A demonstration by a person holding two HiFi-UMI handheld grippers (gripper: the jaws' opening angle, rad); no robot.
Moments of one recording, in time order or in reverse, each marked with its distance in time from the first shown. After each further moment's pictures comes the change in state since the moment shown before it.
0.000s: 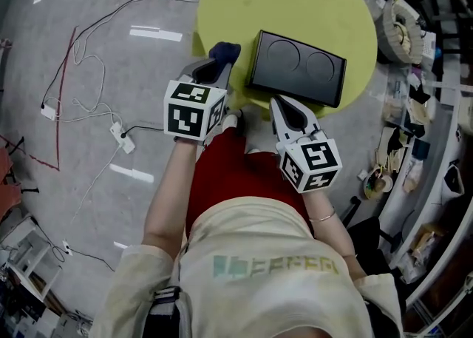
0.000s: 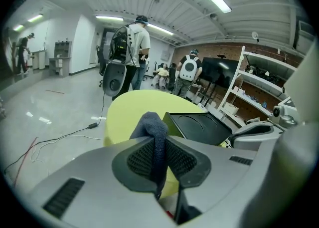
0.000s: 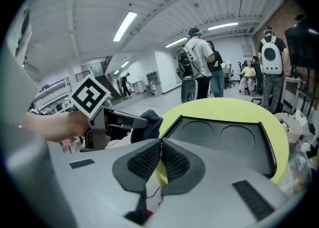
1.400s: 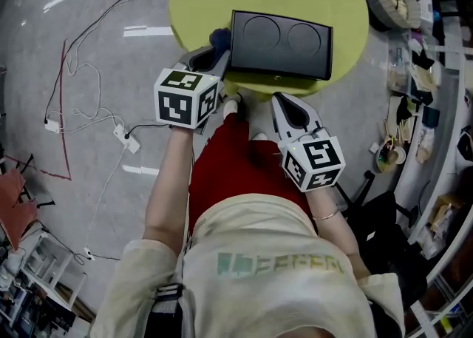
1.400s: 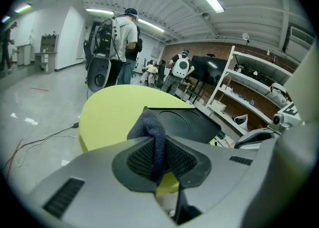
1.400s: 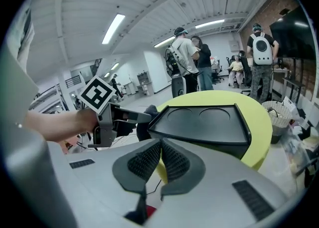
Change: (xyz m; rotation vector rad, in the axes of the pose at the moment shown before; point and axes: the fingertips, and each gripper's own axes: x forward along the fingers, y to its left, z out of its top) left arm 0.040 -0.048 -0.009 0.036 0.036 -0.138; right arm -0.039 -0.031 -0.041 0.101 0.009 -0.069
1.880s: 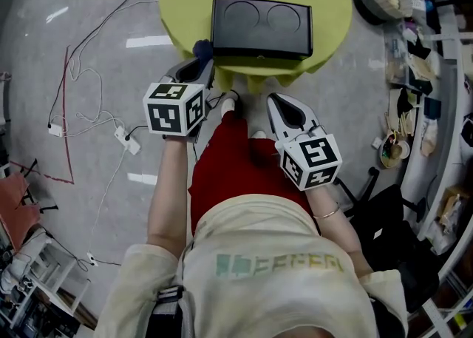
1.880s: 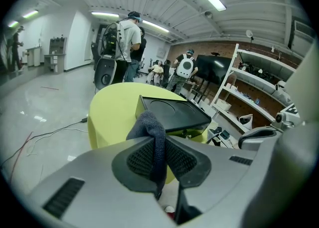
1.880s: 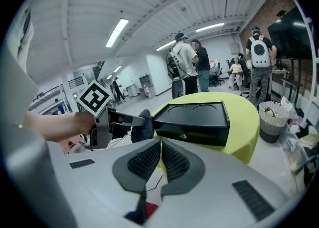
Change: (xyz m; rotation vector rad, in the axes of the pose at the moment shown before) left arm -0.035 -0.056 -0.046 -0.030 -0.001 0.082; right arm -0.075 -0.007 -0.038 -0.007 -0.034 0.013
